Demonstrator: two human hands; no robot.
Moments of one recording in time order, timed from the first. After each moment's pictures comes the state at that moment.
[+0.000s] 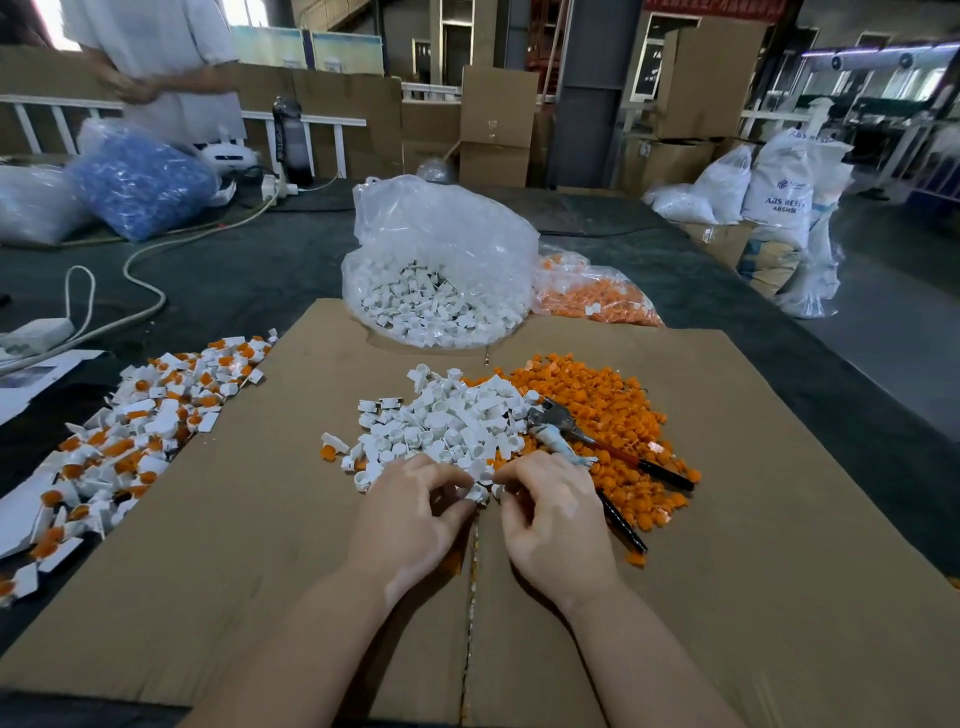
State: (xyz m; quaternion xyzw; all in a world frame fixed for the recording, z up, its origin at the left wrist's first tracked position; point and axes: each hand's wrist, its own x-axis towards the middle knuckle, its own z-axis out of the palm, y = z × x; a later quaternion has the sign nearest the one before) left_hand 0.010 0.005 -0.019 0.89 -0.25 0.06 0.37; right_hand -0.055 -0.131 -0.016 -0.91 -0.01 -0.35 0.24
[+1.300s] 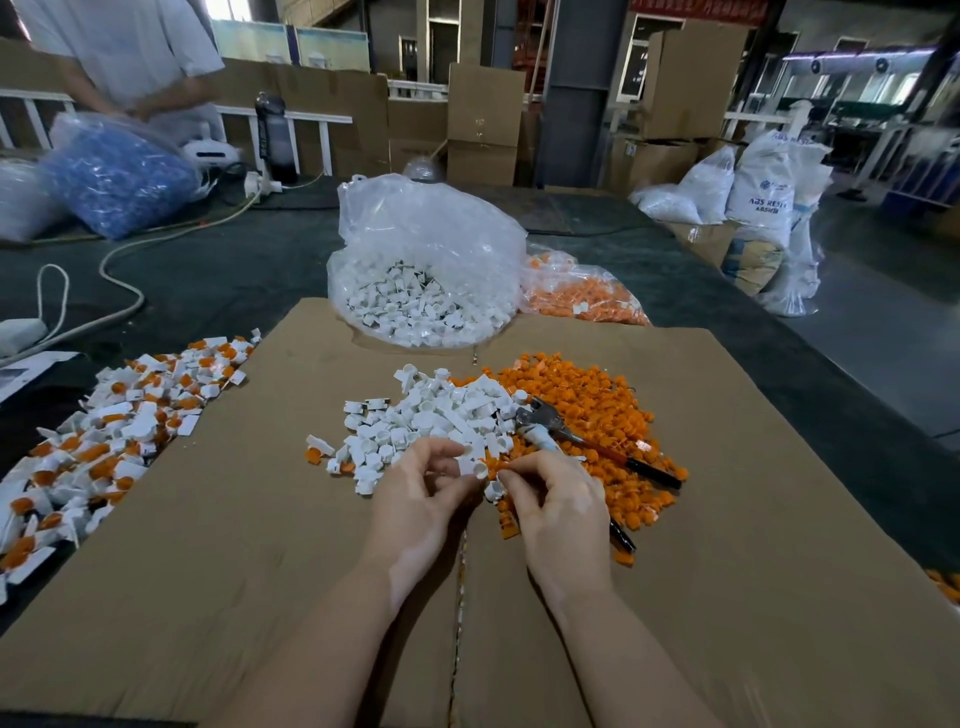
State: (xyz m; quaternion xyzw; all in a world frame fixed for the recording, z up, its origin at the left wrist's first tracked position) left_hand 0.006 -0.016 -0.017 0.76 -0.15 -0.03 0.63; right_hand -0.055 -0.131 -0.019 -0.87 0.13 -0.35 0.33
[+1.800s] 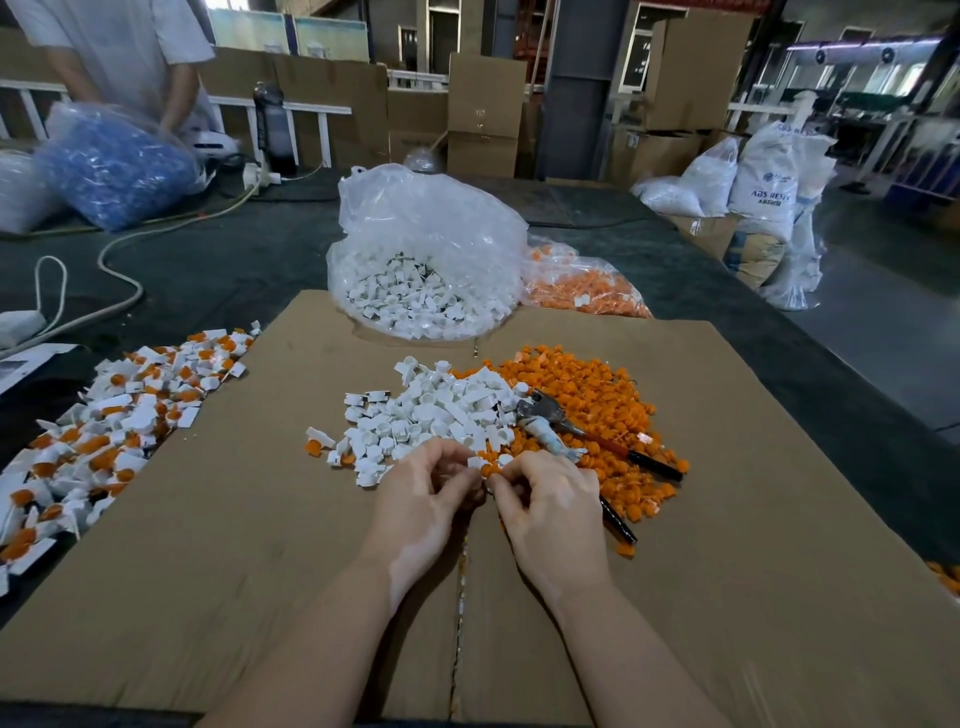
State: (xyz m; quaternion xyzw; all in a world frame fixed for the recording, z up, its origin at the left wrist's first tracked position) left_hand 0.002 -0.015 -0.015 0.76 -0.17 -0.06 0.63; right_hand -0.055 -0.129 -0.022 -0.91 0.10 -0.32 0.25
